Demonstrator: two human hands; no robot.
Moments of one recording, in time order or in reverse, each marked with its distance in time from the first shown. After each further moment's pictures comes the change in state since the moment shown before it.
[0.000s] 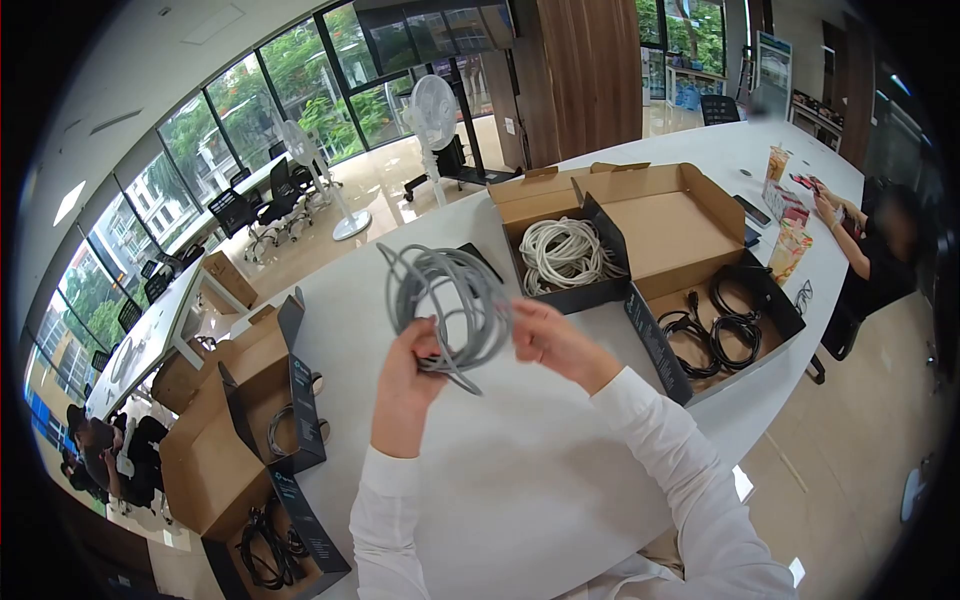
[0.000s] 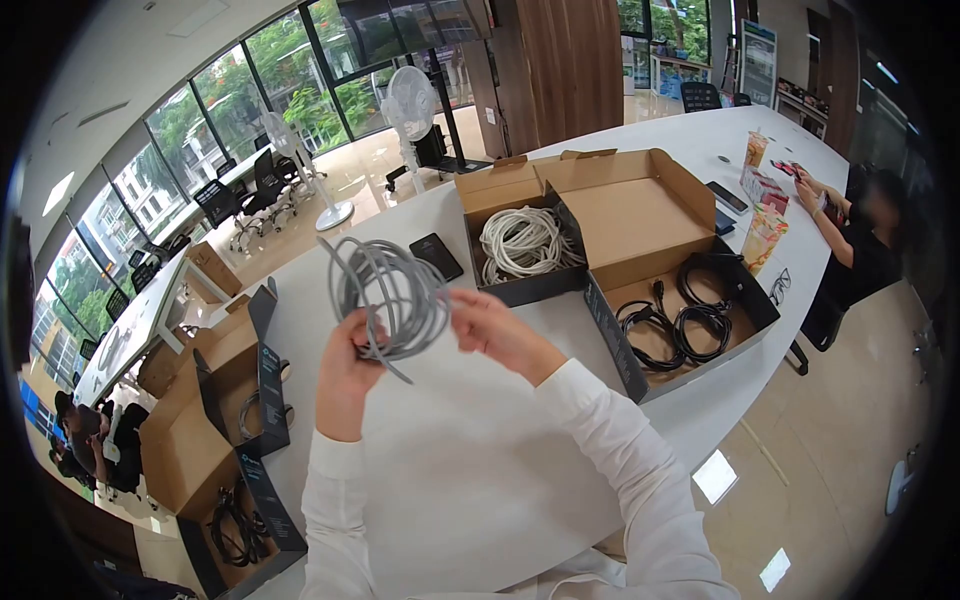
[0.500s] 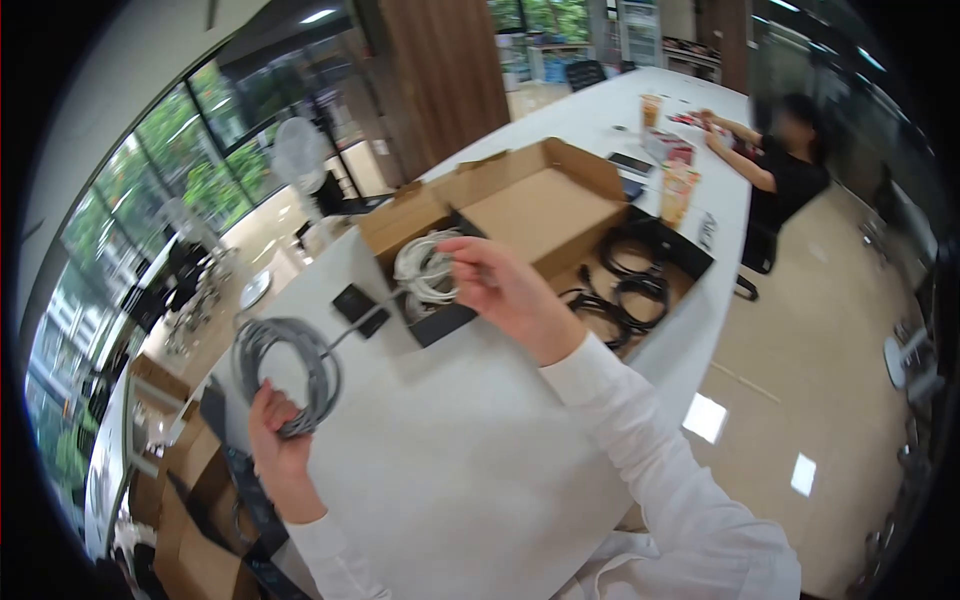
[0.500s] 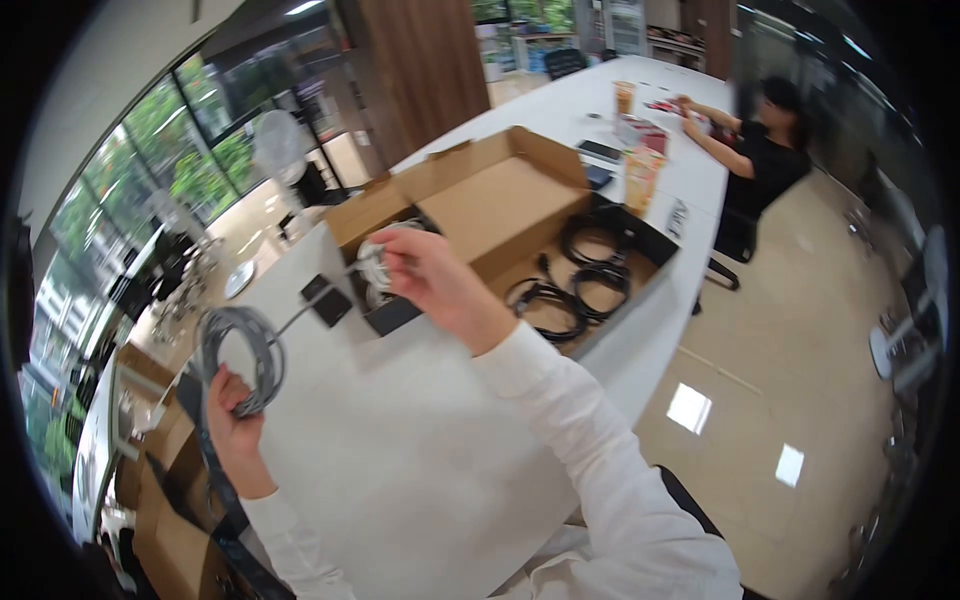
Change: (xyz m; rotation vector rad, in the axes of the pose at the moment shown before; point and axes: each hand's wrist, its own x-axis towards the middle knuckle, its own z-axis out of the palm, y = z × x) left_hand 0.008 0.047 -0.021 -0.150 -0.174 0.040; right_hand -0.052 -0.106 0.004 0.089 0.310 -0.370
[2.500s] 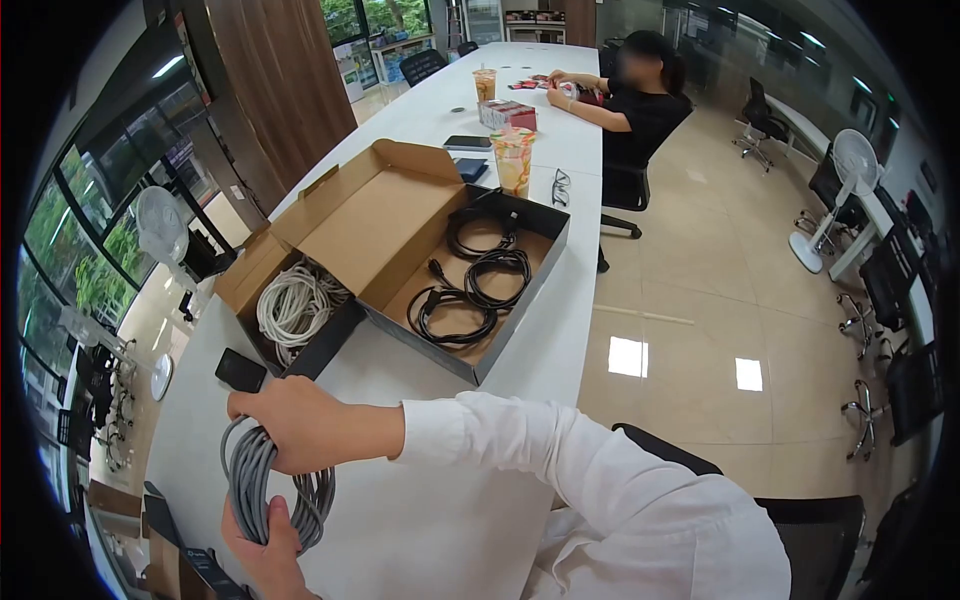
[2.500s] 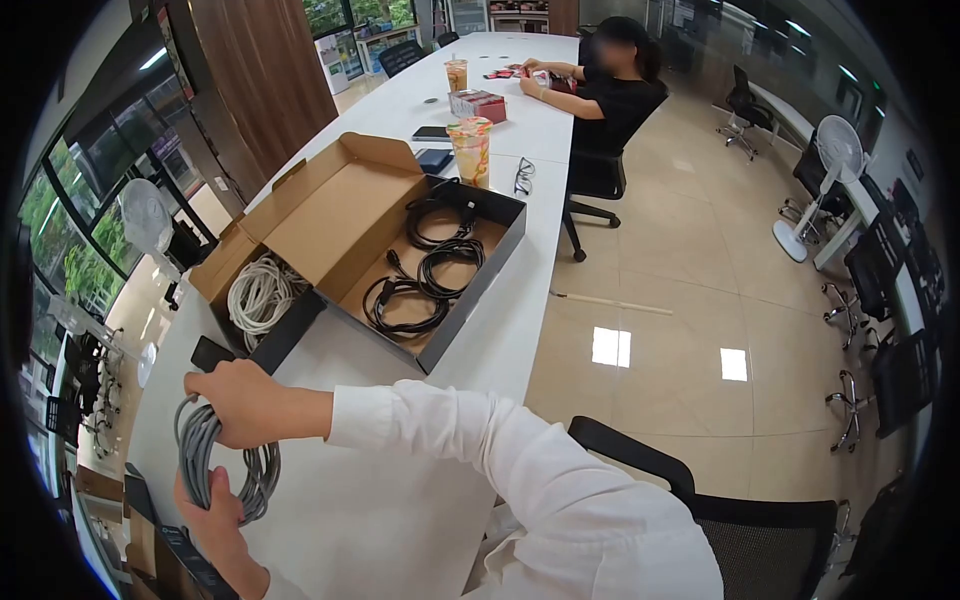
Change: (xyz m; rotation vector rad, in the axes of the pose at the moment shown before) left_hand -0.097 -0.089 0.054 1.337 -0.069 0.321; right_hand -0.040 0.059 0.058 -1.422 -0.202 -0.466
